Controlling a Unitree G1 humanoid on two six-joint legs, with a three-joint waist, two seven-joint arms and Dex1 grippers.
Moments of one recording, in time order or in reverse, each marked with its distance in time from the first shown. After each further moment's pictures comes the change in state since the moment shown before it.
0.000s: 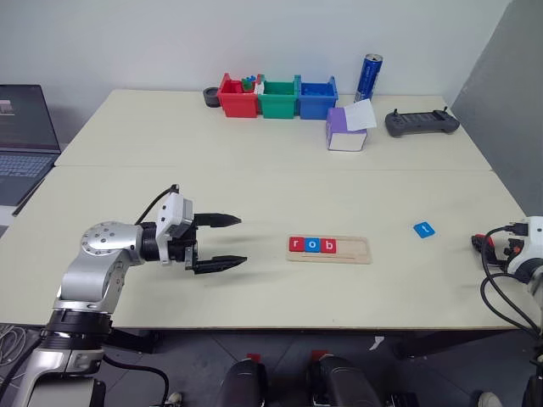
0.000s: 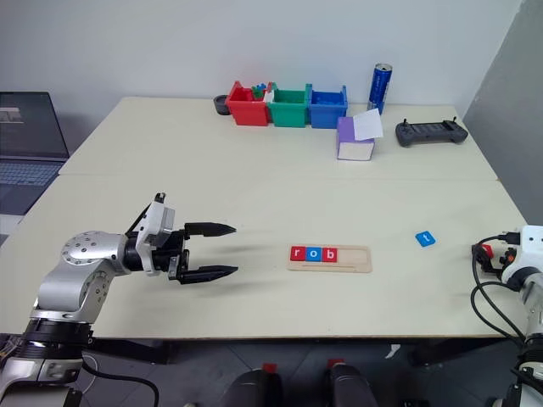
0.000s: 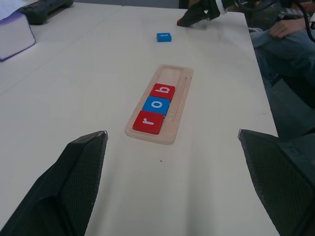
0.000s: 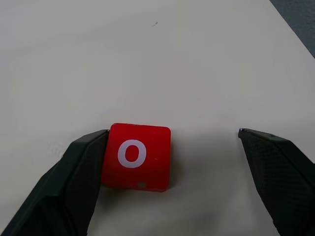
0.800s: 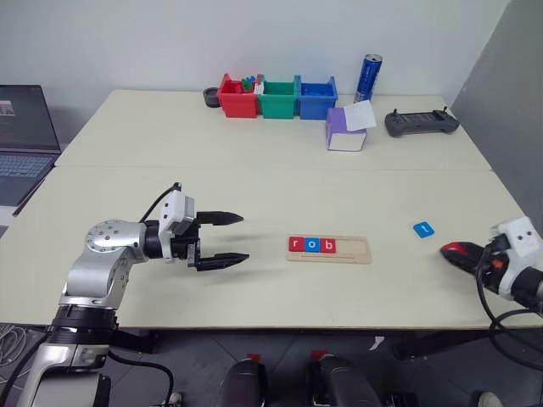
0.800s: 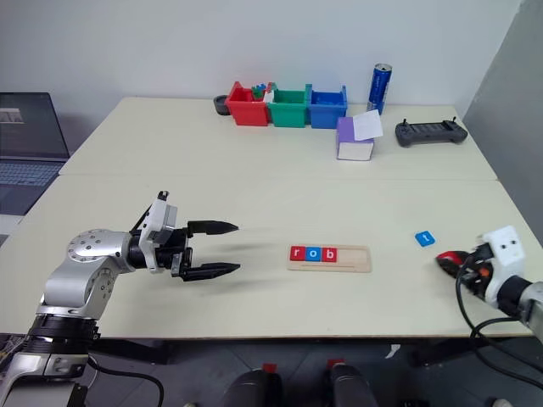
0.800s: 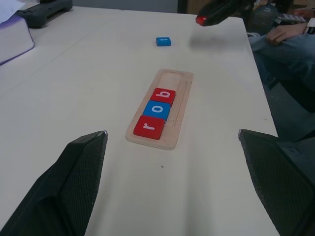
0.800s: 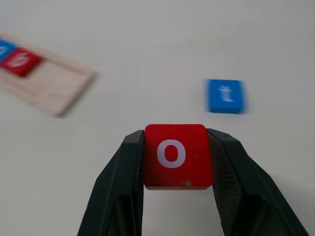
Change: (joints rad) left arm -0.036 -0.013 -0.009 0.049 -0.001 -0.016 -0.019; right arm 0.393 -0.101 0.083 -0.924 0.324 0.421 0.246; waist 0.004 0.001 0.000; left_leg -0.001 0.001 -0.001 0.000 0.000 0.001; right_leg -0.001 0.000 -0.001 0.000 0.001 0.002
